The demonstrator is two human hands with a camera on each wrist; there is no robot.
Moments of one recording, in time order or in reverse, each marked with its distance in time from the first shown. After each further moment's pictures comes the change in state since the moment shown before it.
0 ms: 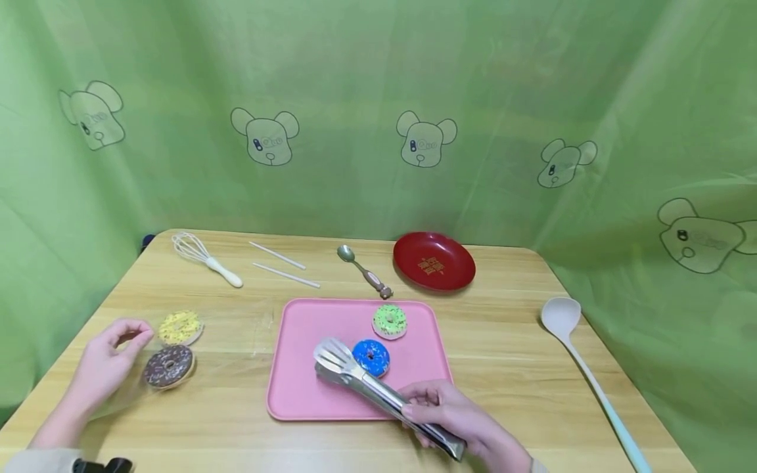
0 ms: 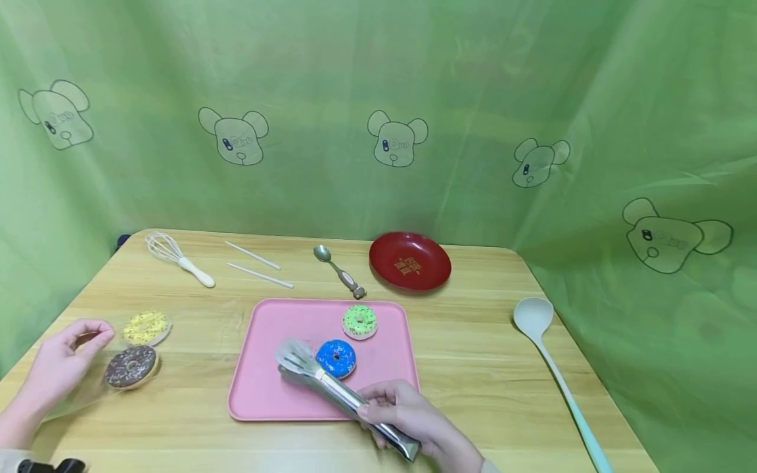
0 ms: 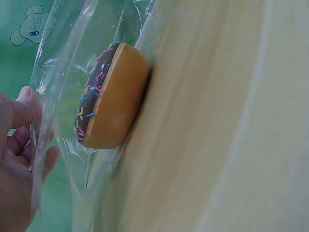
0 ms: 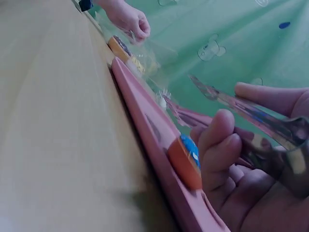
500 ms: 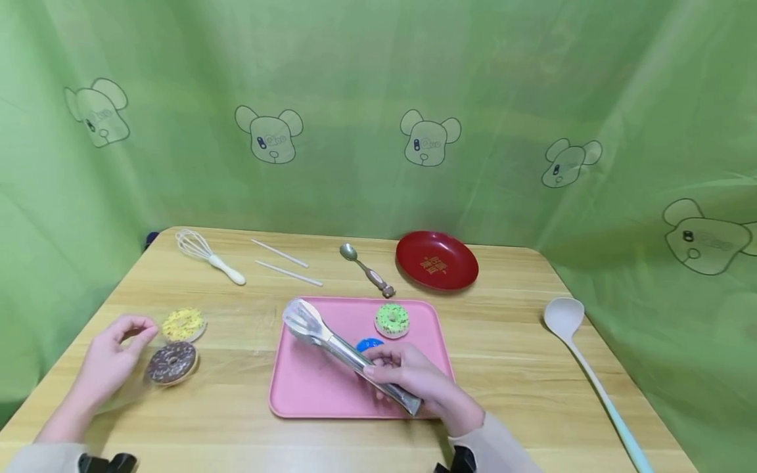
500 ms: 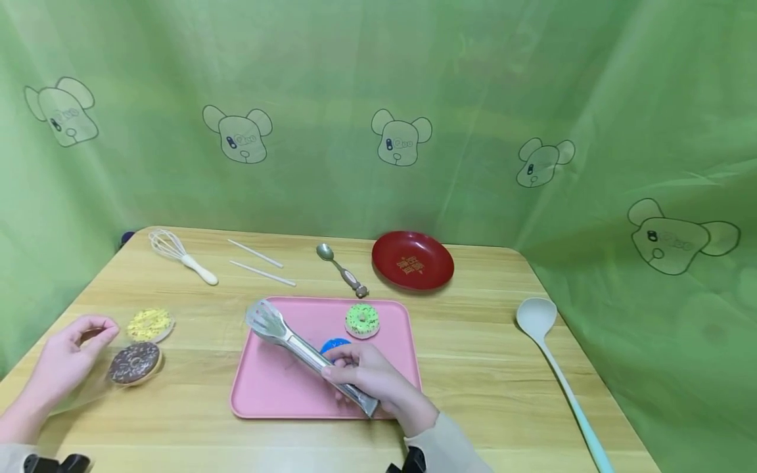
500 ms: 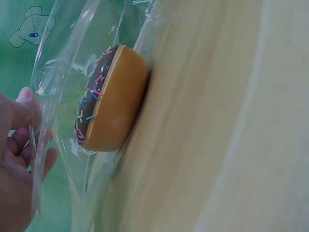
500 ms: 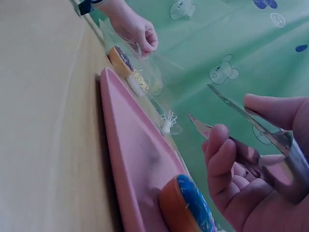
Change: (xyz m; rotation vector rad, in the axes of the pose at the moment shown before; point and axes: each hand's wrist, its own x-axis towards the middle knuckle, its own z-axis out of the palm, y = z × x) left_hand 0.000 -0.001 0.000 0.010 0.006 0.008; right_hand 0.060 -0.029 0.022 -0.072 0.161 0.000
